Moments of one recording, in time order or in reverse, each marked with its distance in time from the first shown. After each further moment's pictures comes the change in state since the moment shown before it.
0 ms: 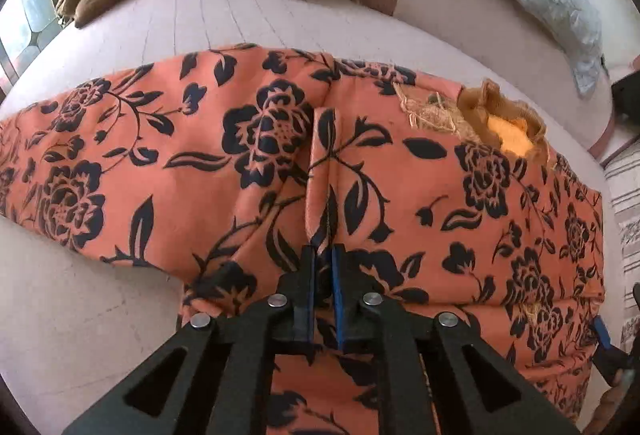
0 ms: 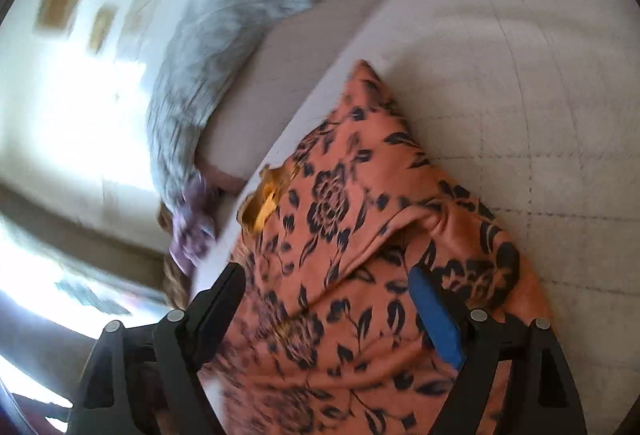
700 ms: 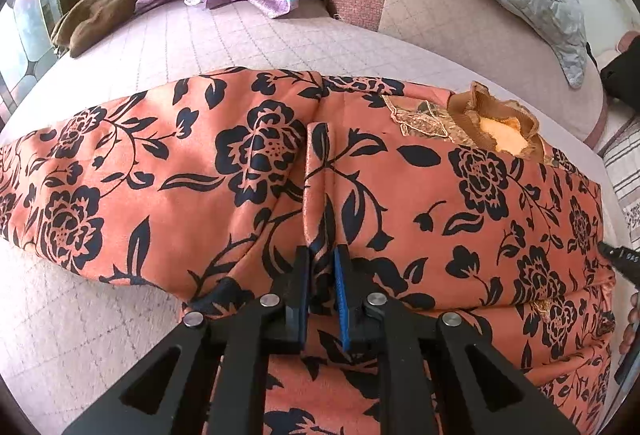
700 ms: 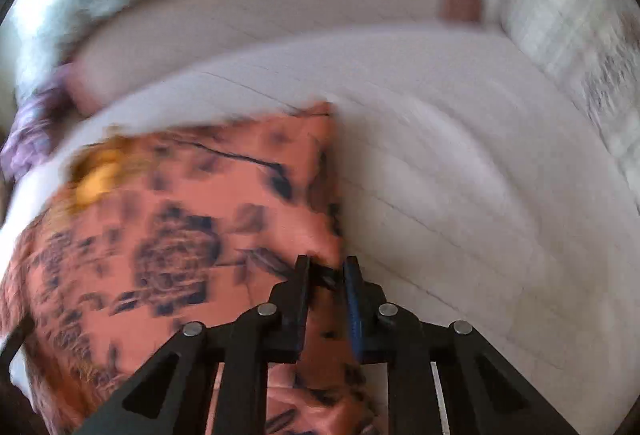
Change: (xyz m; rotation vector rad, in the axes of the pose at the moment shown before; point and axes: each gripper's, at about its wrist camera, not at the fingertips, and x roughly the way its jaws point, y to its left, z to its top) left arm 0.000 -0.007 -0.004 0.081 -0.046 0.015; right arm 0.078 0.041 0.066 -0.504 0.080 -0.683
